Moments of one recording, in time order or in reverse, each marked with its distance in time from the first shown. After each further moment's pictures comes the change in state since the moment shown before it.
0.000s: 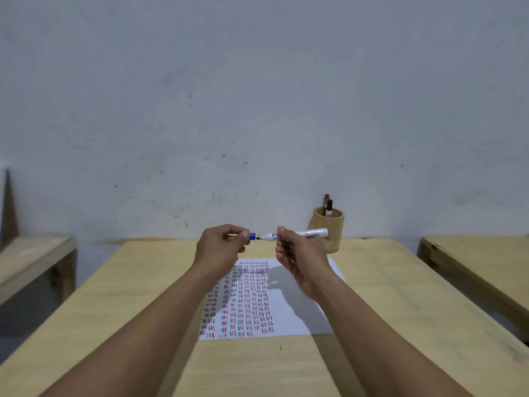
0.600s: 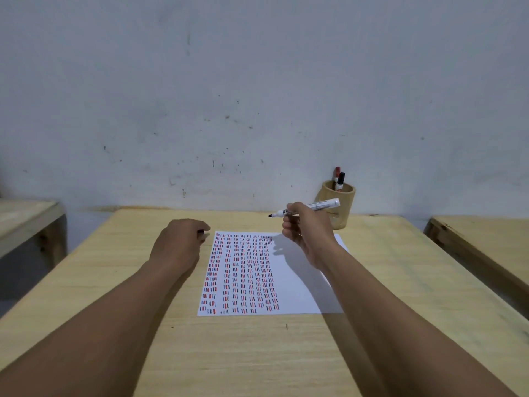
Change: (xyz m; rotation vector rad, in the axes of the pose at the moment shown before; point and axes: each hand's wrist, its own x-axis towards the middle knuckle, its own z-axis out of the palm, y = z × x) left_hand 0.027 -0.079 -0.052 0.838 0.030 0.079; right_hand 0.037 0.012 -0.004 -0.181 0.117 -0.029
